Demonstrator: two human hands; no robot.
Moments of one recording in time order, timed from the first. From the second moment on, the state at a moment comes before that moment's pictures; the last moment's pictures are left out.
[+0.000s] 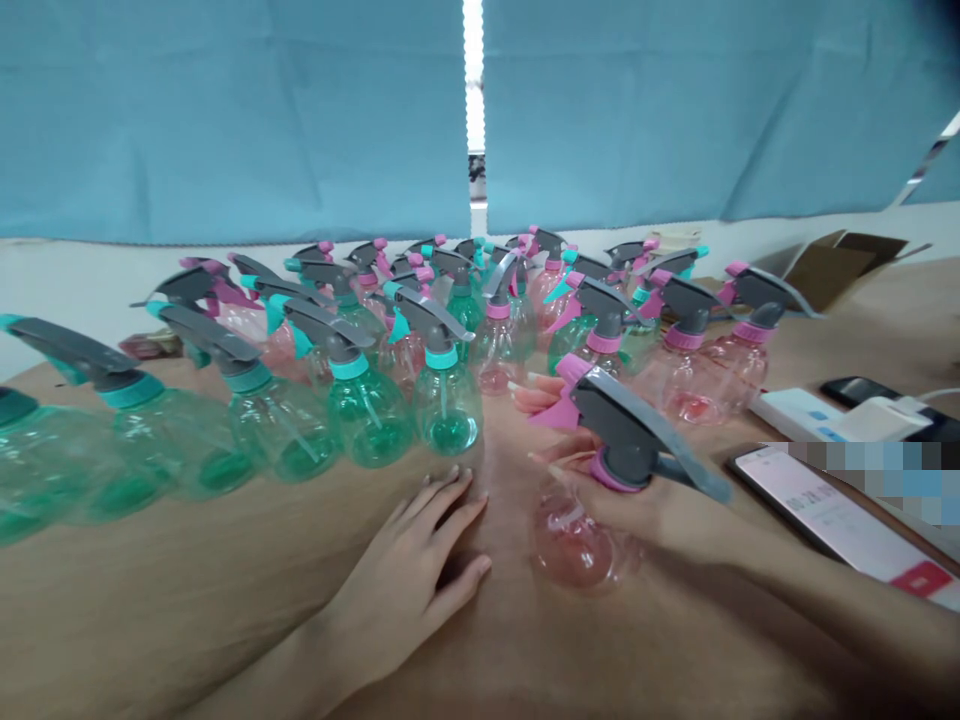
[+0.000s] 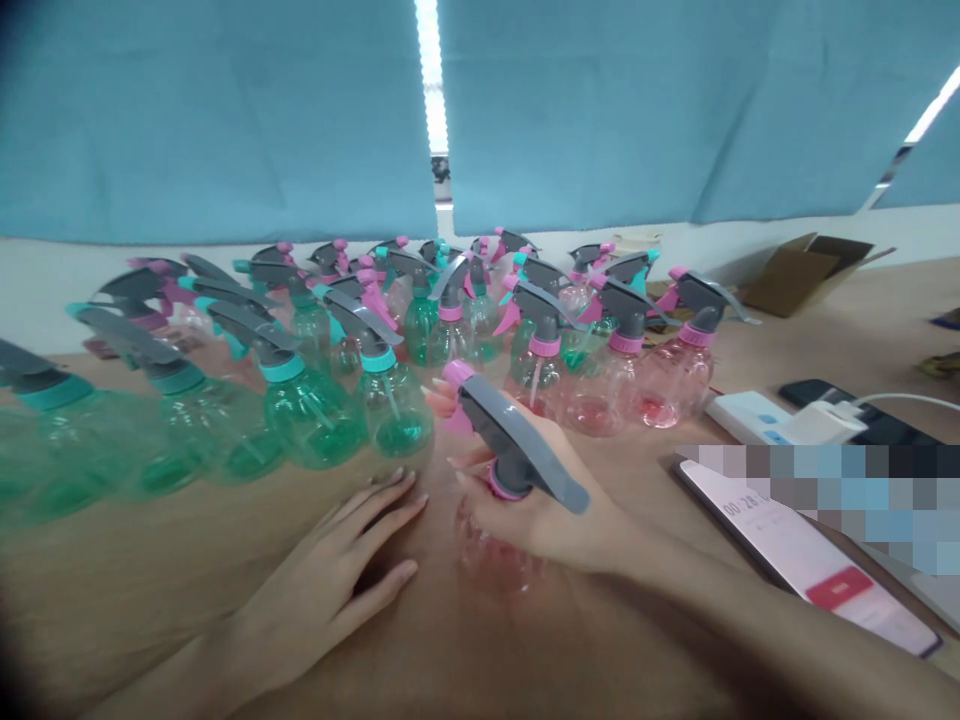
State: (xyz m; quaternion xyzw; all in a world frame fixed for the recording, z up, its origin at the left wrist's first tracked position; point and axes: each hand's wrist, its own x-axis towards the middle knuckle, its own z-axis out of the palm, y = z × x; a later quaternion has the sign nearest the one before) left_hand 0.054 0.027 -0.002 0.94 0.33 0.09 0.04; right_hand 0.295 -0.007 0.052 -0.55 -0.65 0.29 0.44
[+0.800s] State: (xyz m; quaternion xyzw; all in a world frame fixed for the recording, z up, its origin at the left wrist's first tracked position) left_hand 0.054 0.026 0.000 0.94 0.33 0.09 0.04; right_hand 0.304 -0.014 0.061 -0.56 -0.70 0.22 0.38
